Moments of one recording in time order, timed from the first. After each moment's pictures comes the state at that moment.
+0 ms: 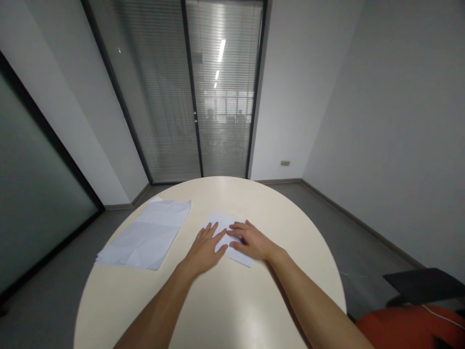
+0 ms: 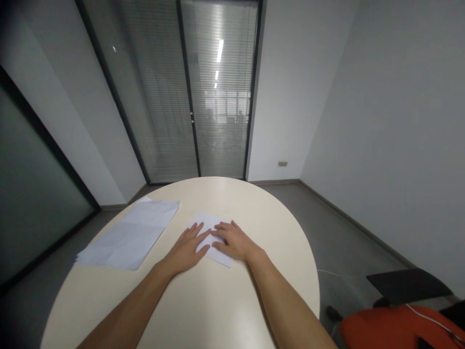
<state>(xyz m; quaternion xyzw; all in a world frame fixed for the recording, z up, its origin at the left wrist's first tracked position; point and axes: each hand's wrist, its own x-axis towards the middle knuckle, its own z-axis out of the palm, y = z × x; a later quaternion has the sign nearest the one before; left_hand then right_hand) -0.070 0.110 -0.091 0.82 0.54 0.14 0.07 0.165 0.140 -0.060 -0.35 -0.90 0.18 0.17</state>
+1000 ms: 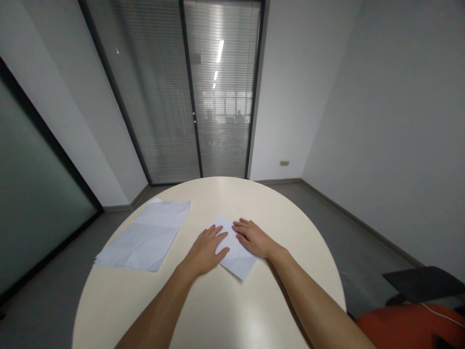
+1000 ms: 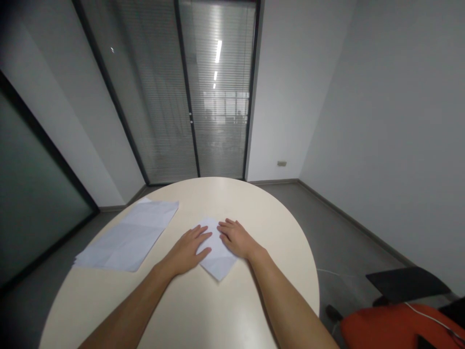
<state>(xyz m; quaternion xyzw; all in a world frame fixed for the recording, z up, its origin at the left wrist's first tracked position) -0.070 0.111 -0.090 0.85 0.51 0.13 0.07 0.170 0.159 -0.086 -0.39 -0.89 0.14 0.17</state>
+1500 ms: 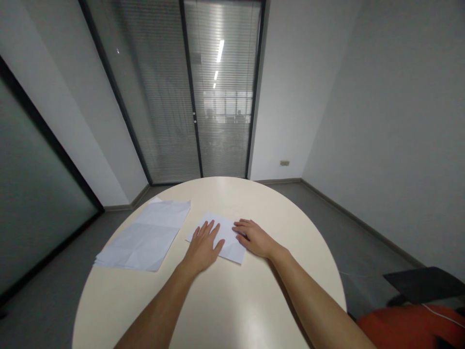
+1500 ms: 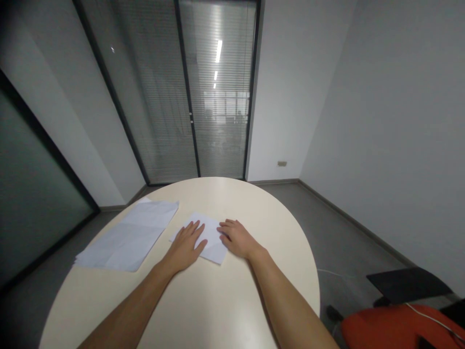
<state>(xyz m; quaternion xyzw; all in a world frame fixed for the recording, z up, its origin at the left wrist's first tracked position) -0.069 0.117 -0.096 0.80 0.59 0.13 0.04 0.172 0.161 -0.088 -0.37 -0.90 0.11 0.20</state>
